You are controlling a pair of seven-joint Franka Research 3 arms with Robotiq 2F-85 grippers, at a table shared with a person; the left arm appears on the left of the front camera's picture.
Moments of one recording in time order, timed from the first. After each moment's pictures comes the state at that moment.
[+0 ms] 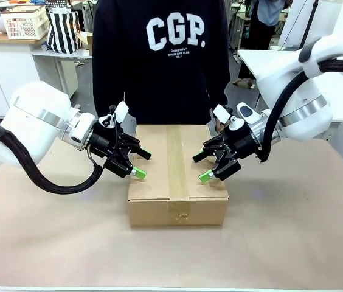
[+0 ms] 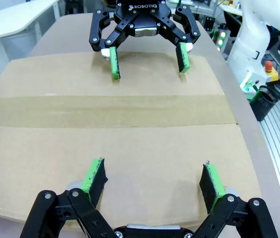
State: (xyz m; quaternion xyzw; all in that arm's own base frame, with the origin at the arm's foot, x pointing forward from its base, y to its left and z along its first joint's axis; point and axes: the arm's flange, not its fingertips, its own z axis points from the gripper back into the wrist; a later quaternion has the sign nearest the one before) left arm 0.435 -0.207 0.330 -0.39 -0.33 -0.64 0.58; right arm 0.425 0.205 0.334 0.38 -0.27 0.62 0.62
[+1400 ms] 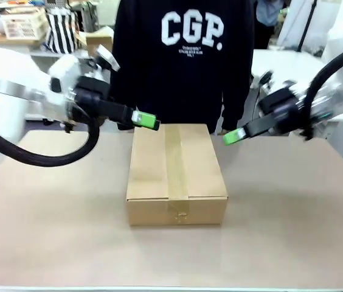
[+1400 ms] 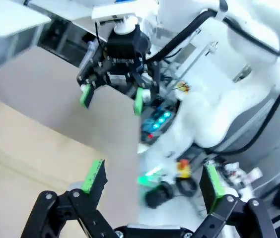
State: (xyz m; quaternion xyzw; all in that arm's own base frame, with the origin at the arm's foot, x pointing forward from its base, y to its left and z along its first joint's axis) left arm 0.364 -0.221 0.454 -0.61 -0.25 -0.42 0.62; right arm 0.372 0.135 0.441 0.50 -0.18 0.36 0.77
